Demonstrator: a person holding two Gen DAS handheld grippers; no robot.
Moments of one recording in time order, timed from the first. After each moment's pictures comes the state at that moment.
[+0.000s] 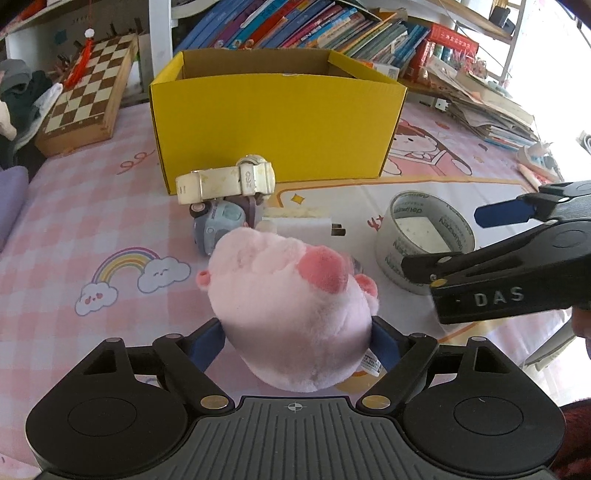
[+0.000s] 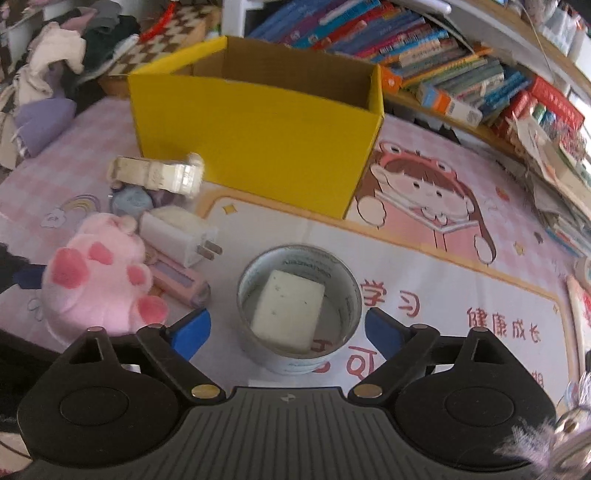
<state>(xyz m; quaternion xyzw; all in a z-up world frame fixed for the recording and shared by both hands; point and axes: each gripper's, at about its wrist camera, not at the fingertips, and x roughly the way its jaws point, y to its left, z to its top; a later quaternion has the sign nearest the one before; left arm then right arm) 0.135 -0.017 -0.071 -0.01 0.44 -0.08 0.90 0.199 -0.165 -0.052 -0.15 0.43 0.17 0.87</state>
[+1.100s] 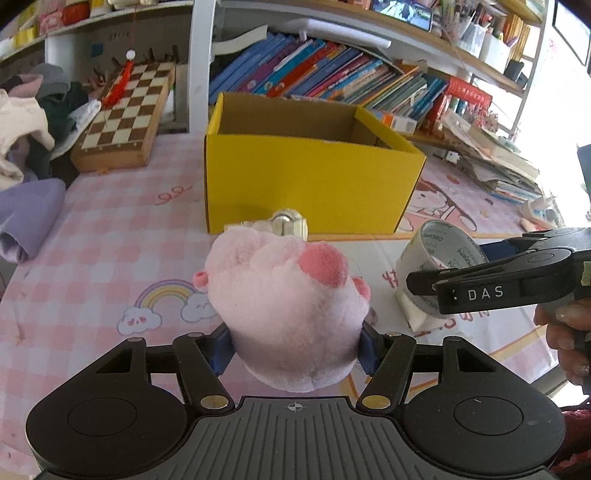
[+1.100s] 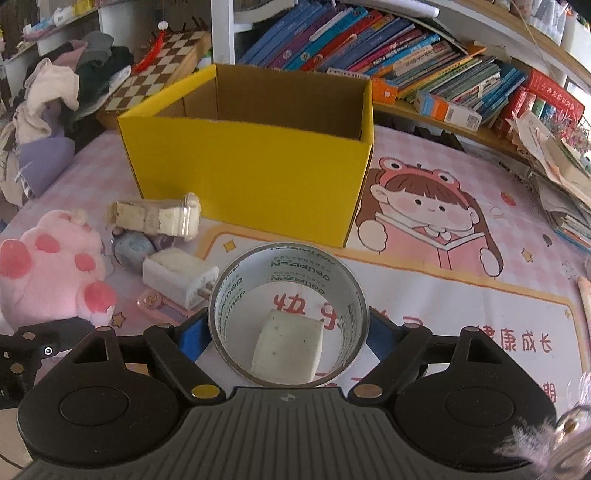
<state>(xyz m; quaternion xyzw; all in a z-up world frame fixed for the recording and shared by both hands) 0.121 0.011 -0.035 -0.05 0.38 -0.06 0.92 0.210 -0.169 -0.031 -0.11 0.41 0.19 0.89</state>
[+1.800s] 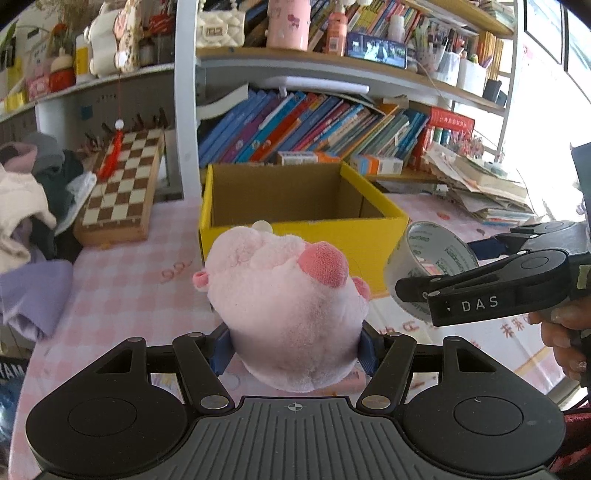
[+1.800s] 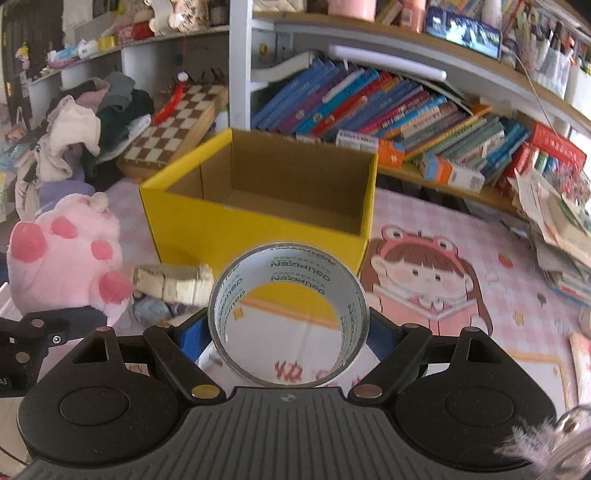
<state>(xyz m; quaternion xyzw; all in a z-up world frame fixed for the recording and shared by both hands) 0.134 0.003 0.012 -0.01 0.31 -0.06 0.95 0.220 -0.169 0.016 -0.11 0.33 0.23 0.91</state>
